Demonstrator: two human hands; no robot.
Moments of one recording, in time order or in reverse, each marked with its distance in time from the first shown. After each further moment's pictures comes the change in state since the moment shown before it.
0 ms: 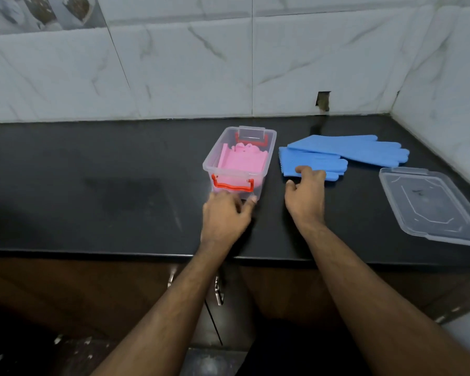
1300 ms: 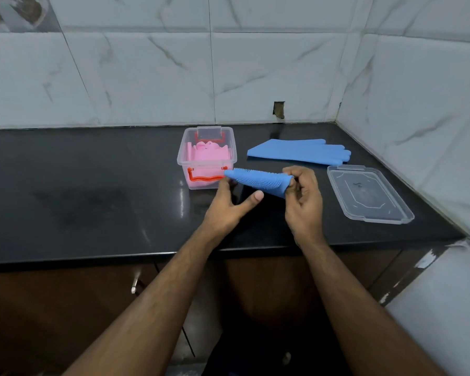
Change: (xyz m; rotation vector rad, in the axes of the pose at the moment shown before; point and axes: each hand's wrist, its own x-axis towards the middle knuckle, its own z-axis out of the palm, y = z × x) left_hand -0.009 0.053 0.025 -0.762 -0.359 0.004; right_hand -0.037 0.043 -0.070 0.470 0.178 -0.411
